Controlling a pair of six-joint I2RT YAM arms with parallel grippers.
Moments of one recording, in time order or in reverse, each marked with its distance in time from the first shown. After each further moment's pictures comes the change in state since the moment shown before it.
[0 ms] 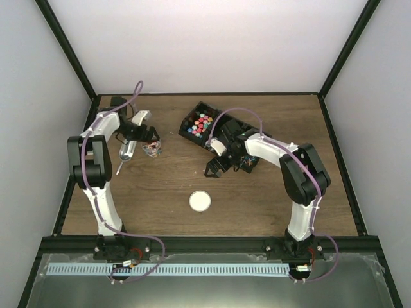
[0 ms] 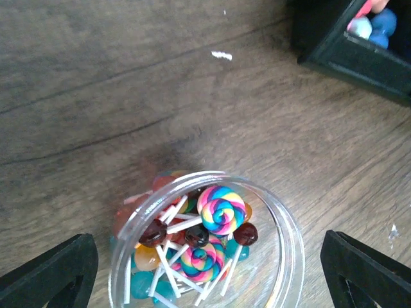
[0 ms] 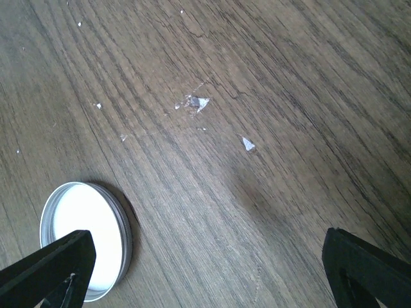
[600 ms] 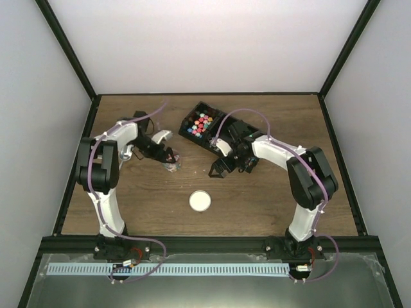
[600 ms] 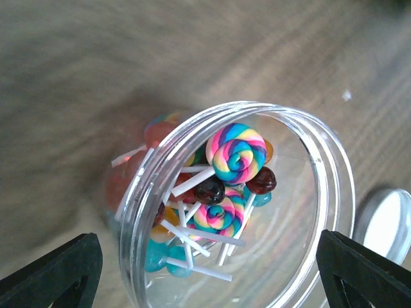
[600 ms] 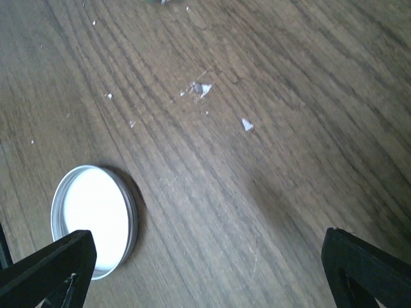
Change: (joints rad) left arm -0.160 -0.040 -0.155 -0.093 0.027 0.099; right arm -0.039 -0.056 -0.061 0.022 -0.039 -0.019
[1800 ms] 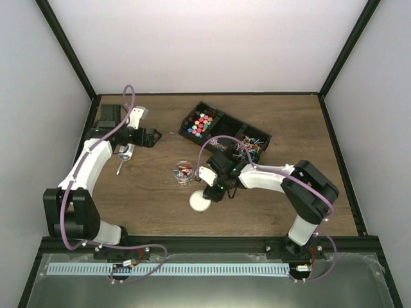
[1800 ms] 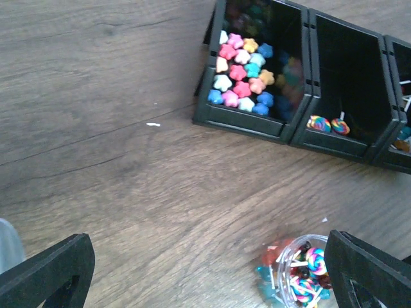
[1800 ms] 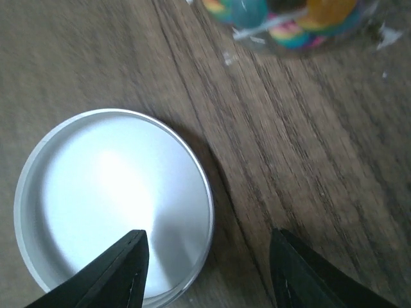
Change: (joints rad) left arm 0.059 -0.545 -0.260 0.374 -0.066 -0.264; right arm 0.332 -0.129 -0.294 0.298 0.294 0.015
